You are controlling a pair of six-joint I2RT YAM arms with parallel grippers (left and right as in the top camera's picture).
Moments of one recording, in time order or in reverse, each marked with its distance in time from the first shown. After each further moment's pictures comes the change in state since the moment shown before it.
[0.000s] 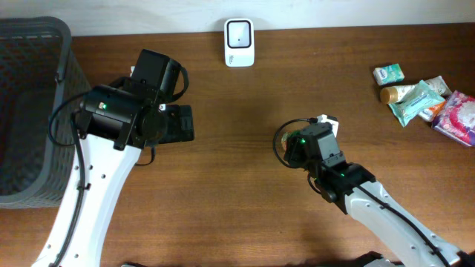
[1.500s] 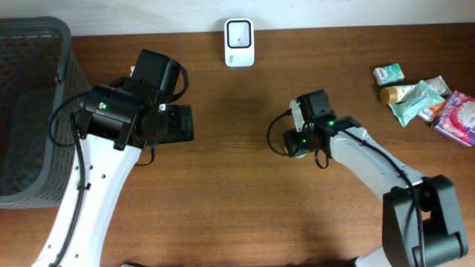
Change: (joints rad) left arm 0.000 0.000 0.000 0.000 0.000 0.000; right arm -0.143 0.394 0.359 -0.298 -0.224 -0.645
